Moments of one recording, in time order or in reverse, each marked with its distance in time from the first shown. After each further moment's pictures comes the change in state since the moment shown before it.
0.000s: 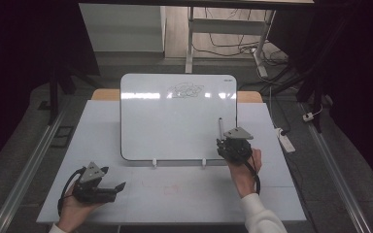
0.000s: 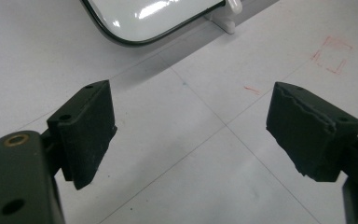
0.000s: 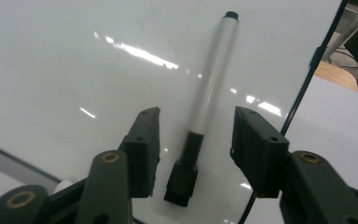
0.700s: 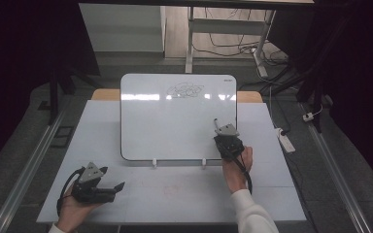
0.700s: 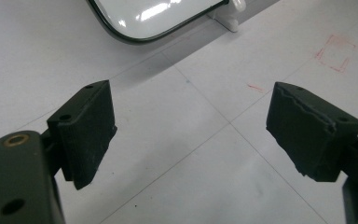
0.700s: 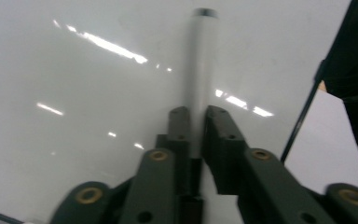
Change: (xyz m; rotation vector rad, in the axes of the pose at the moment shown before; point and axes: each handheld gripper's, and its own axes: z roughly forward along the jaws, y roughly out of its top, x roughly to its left) left arm 0.002 -0.002 -0.001 -0.002 0.002 -0.001; right arm 0.017 0.008 0.021 0.032 -0.140 -0.043
